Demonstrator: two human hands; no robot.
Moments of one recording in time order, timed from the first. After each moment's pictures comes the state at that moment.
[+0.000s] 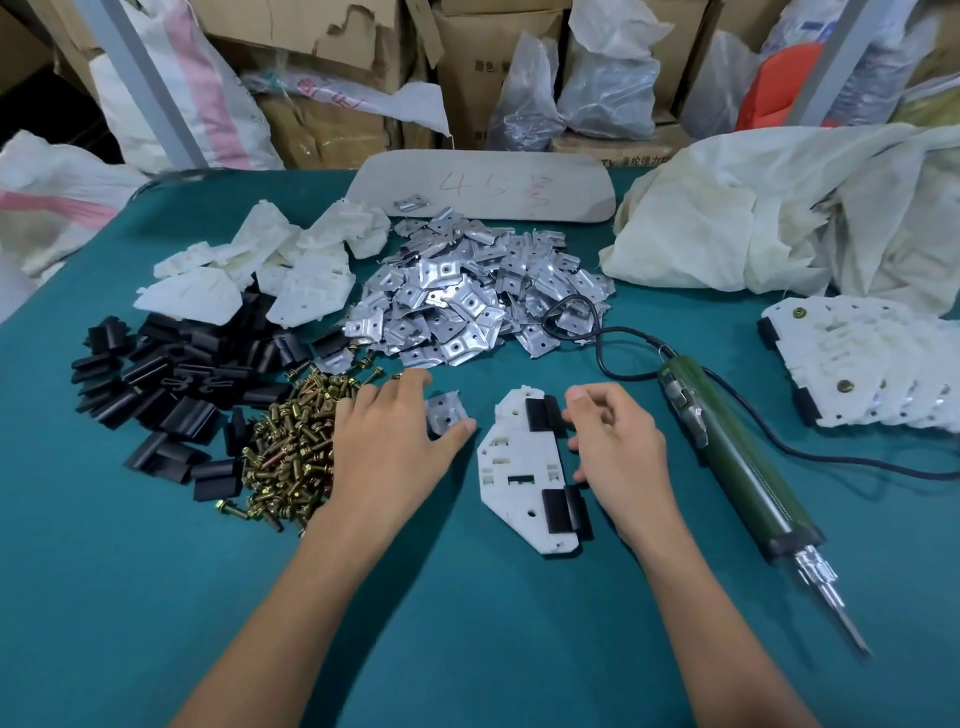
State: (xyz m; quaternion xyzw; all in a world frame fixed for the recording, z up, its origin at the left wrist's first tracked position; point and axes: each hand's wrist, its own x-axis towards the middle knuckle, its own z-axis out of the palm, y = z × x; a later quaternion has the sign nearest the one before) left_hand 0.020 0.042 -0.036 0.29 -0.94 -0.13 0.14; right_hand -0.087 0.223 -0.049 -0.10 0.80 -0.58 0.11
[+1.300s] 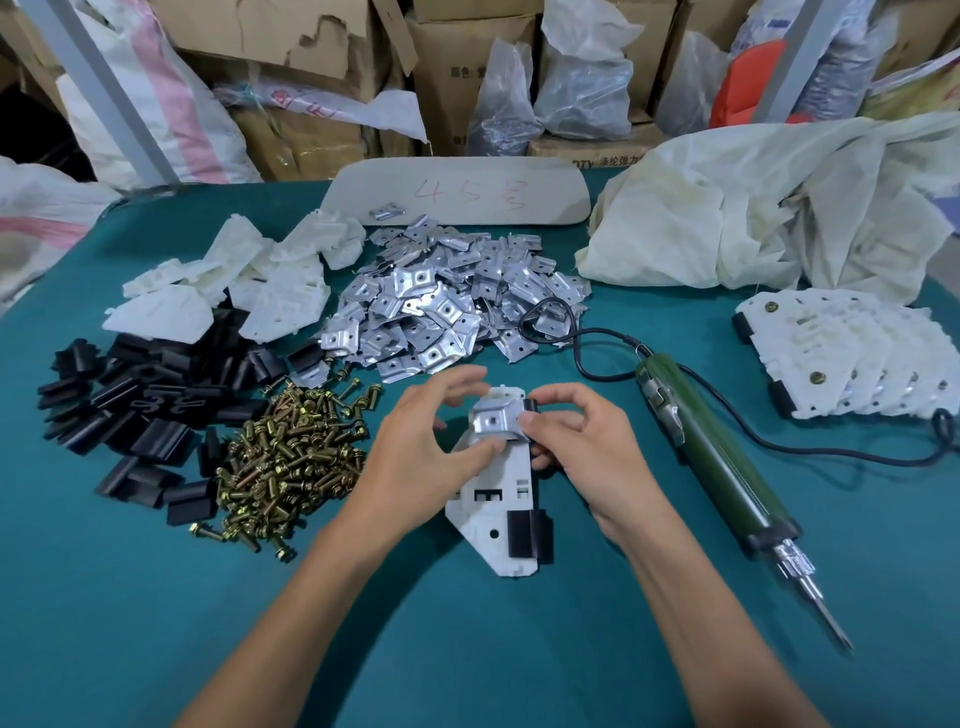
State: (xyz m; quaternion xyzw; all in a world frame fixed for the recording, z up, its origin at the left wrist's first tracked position) left_hand 0.007 0.057 -0.041 0.11 -0.88 -0.43 0.19; right_hand -0.092 0.221 -0.043 -0.11 0.68 -0.68 0.25
